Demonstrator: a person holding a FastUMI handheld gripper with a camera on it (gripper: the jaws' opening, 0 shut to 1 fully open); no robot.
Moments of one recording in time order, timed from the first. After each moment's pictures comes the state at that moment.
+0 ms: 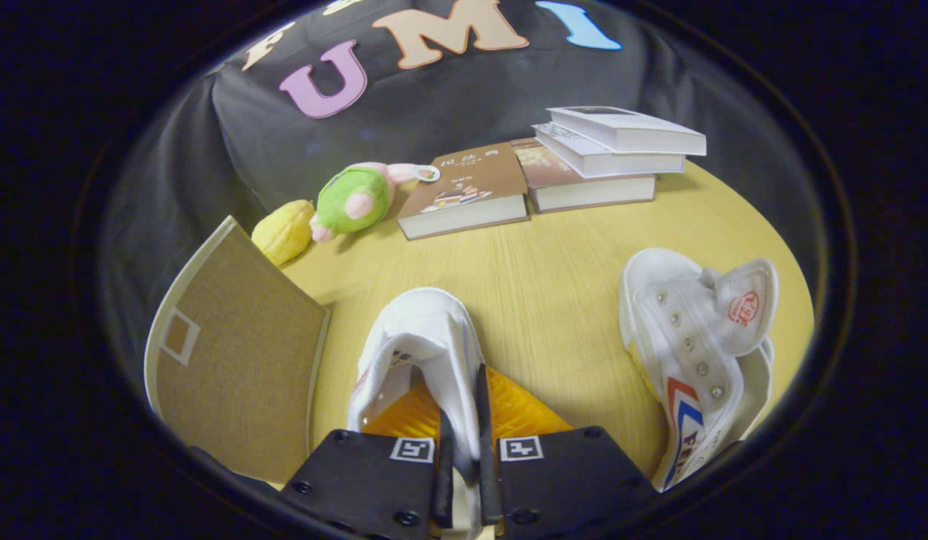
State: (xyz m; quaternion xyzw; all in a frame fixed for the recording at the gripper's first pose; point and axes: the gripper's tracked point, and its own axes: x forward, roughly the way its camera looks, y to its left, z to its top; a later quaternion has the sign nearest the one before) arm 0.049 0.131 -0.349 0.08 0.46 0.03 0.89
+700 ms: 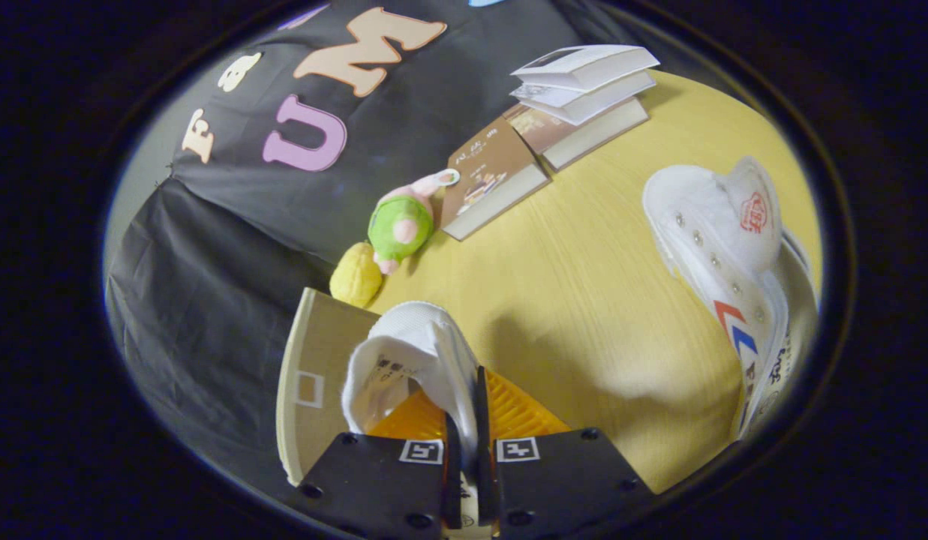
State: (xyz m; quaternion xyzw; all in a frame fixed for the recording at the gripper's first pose) arm 0.025 0.173 -0.287 0.32 0.48 0.10 0.81
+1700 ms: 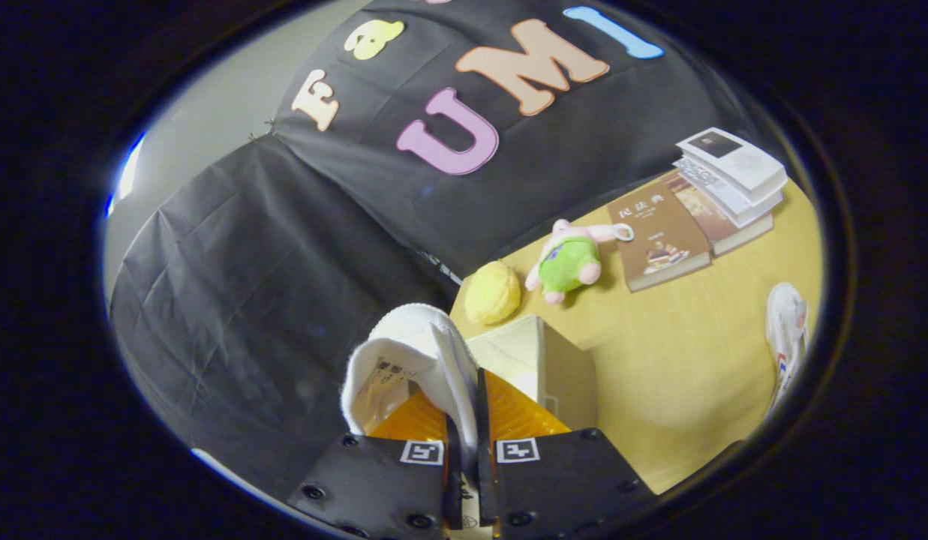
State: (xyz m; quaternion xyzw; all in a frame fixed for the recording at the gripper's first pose) arm 0.040 0.346 -0.112 0.27 0.41 0.23 0.84
